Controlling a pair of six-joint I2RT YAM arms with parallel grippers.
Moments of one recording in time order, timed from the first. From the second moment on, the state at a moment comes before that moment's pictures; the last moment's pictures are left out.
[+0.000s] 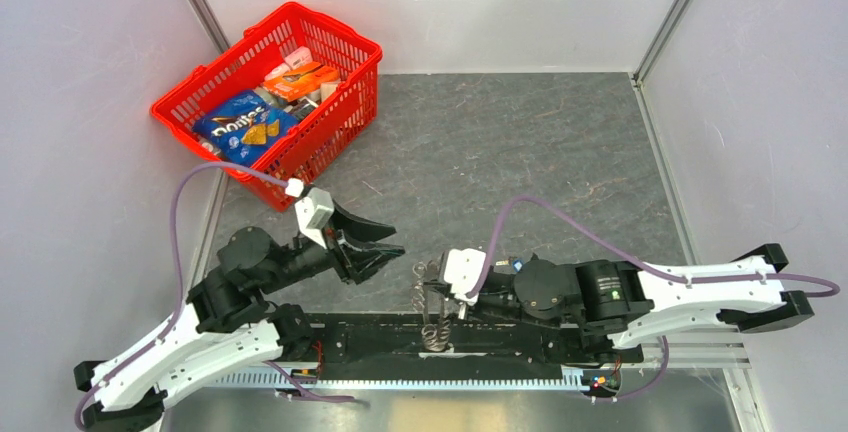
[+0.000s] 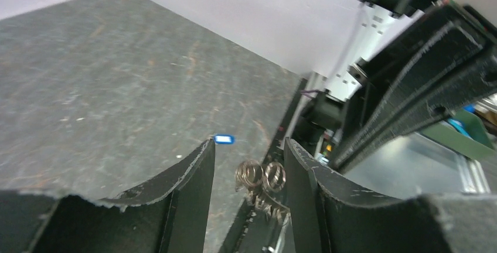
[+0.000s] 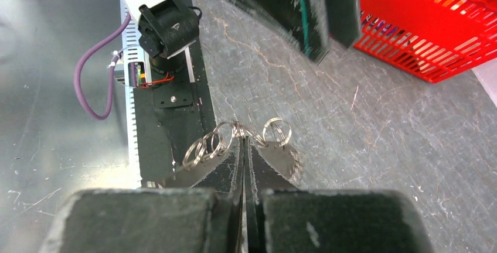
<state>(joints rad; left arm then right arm) -0.99 0.42 0.75 -0.25 0.12 -0.30 1.64 0.99 1.06 -0.32 0.36 -0.12</state>
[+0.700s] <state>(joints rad) -0.99 0.55 0.72 0.09 0.46 -0.47 1.64 0.84 1.12 -0.38 0.29 -0.14</state>
